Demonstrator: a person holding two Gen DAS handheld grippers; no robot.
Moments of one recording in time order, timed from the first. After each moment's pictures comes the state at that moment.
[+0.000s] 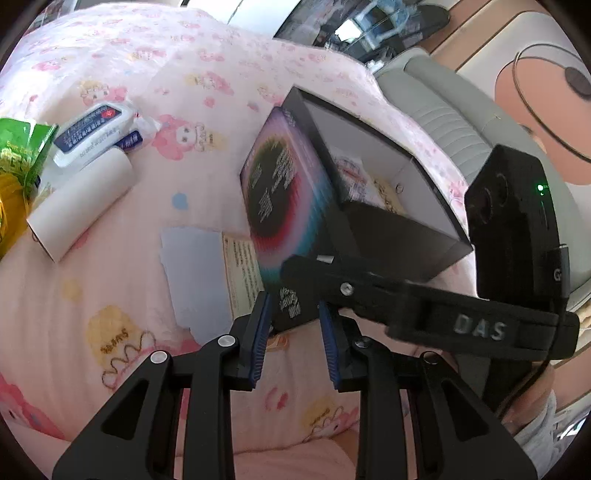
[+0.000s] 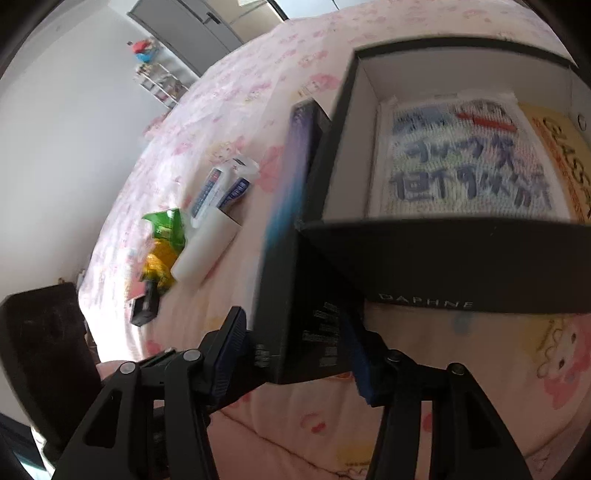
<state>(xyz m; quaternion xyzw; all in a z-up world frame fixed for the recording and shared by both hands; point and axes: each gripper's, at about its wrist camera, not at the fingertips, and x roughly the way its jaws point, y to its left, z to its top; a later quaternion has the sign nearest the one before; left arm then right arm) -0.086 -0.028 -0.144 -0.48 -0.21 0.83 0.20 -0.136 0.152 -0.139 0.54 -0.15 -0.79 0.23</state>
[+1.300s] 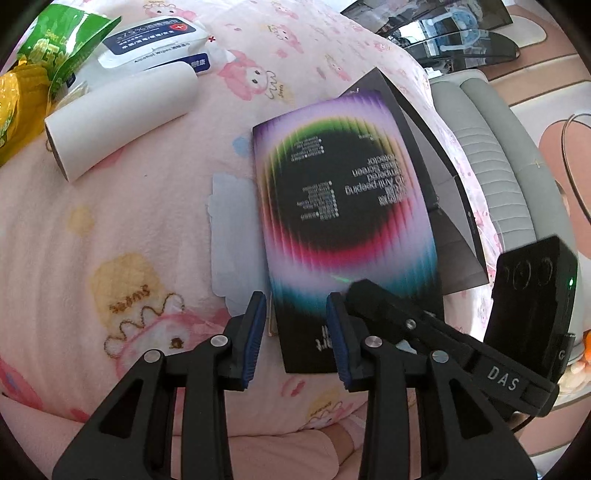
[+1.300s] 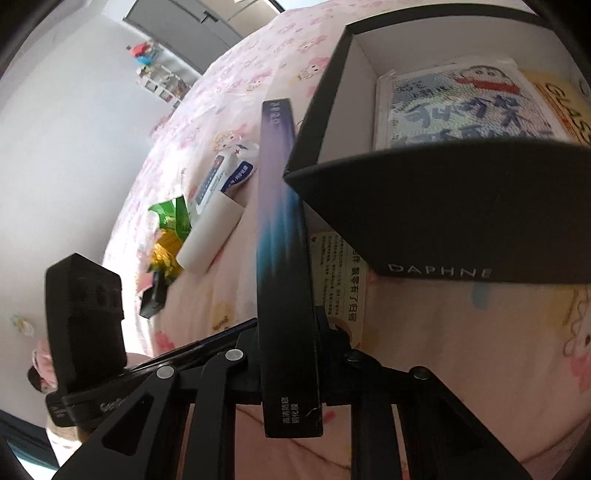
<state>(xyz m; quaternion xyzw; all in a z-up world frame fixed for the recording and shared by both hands) -0.095 -0.058 -0.184 -0.54 -0.31 0.77 0.15 -0.126 0.149 -0.156 0.55 -0.19 -0.77 0.25</state>
